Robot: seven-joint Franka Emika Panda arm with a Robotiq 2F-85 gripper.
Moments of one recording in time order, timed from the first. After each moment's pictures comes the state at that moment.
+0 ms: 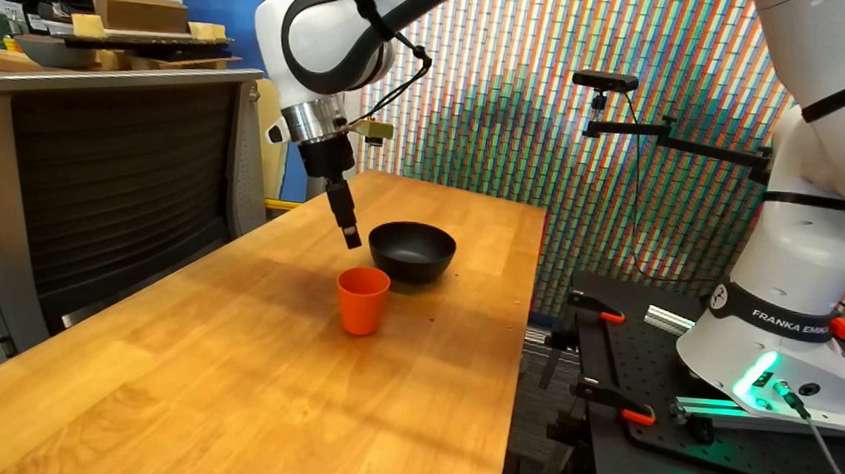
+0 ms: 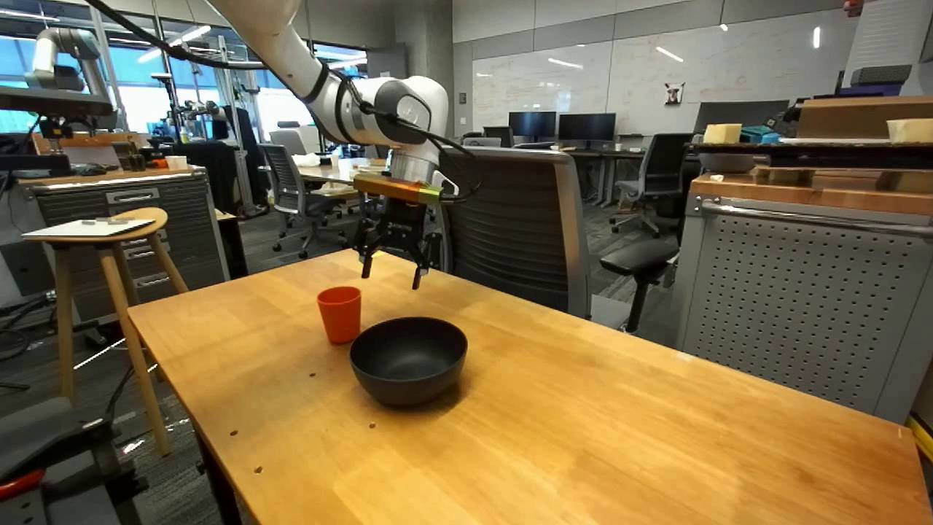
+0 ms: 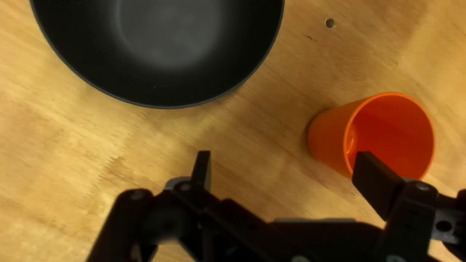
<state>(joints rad) 0.03 0.67 0.07 -1.55 -0.05 1.87 -0.46</state>
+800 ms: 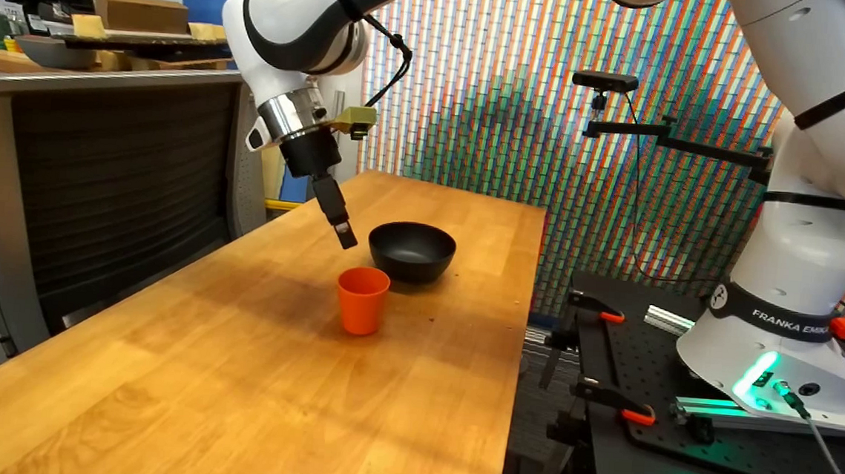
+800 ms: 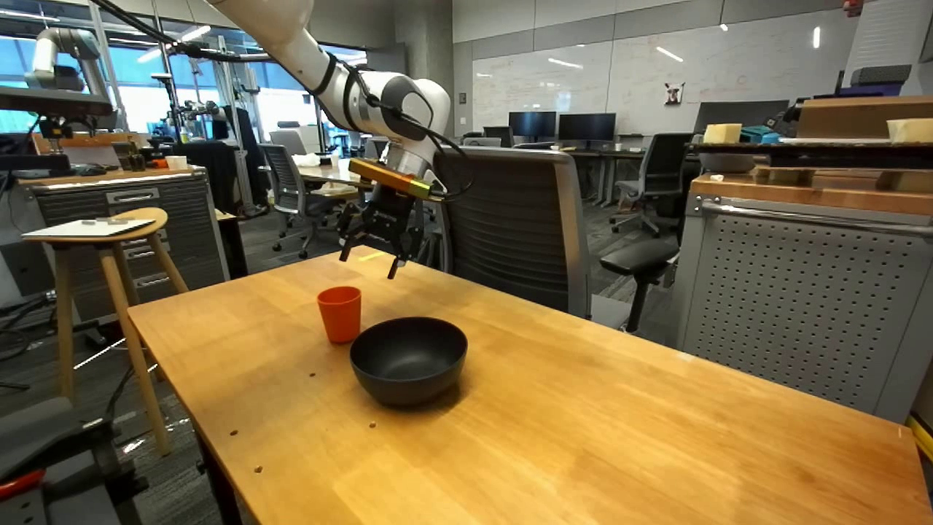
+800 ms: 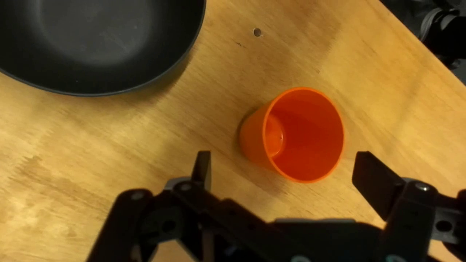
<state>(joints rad) 0.03 0.76 0.13 -1.36 0.01 1.63 -0.46</state>
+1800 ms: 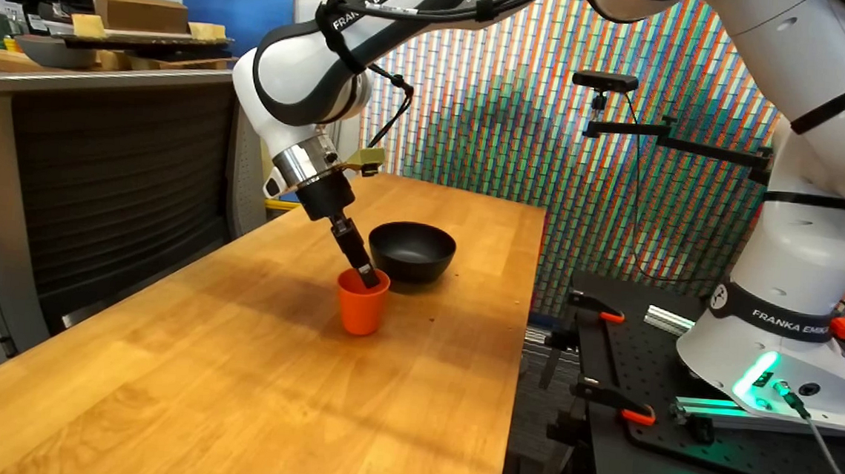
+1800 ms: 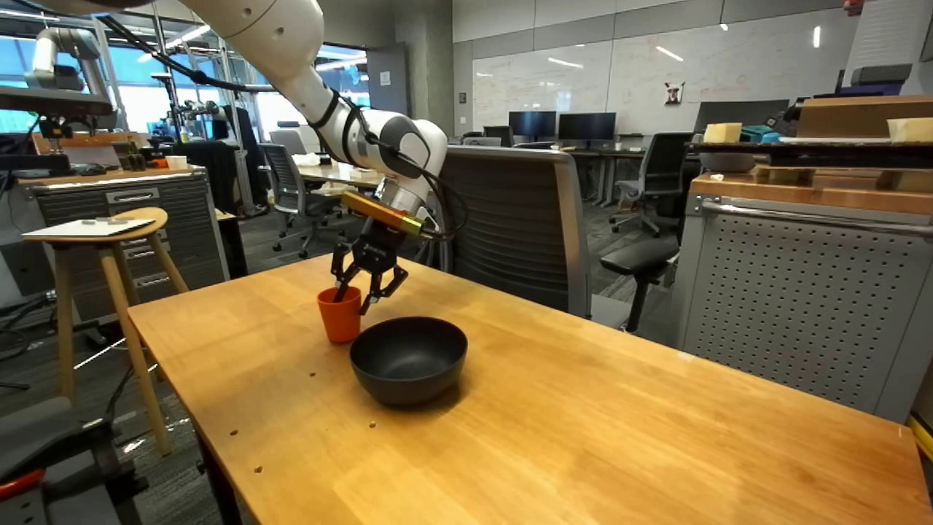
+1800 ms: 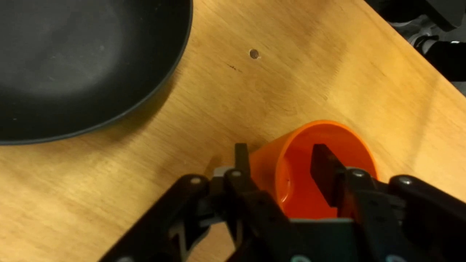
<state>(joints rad) 0.03 0.82 0.13 -1.42 0.01 1.63 -0.46</state>
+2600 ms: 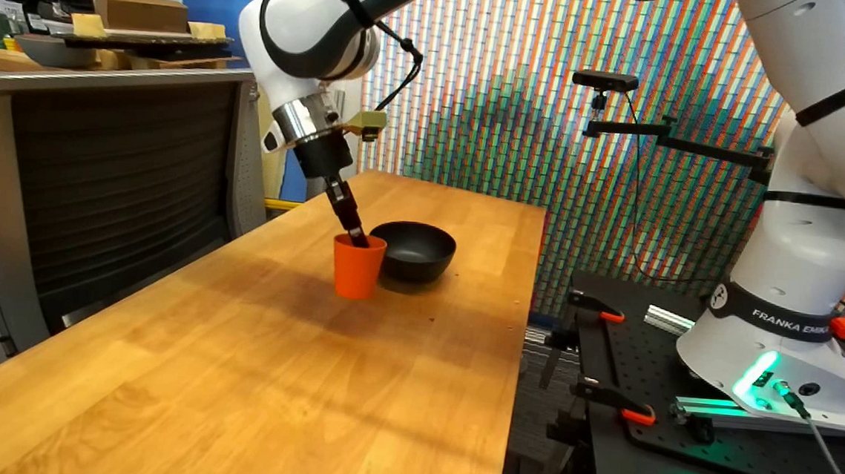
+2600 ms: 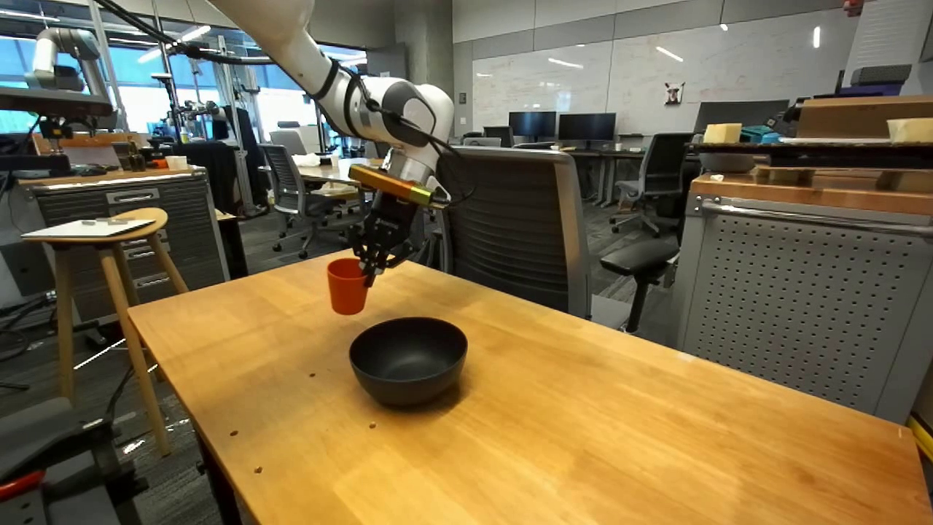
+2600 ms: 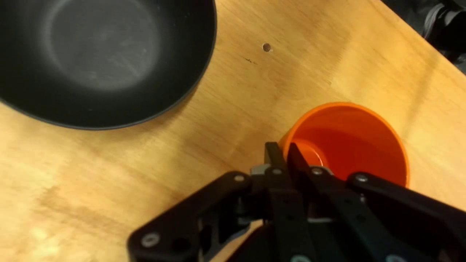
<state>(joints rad) 0.01 0.72 0.12 -1.43 0.01 1.67 -0.45</state>
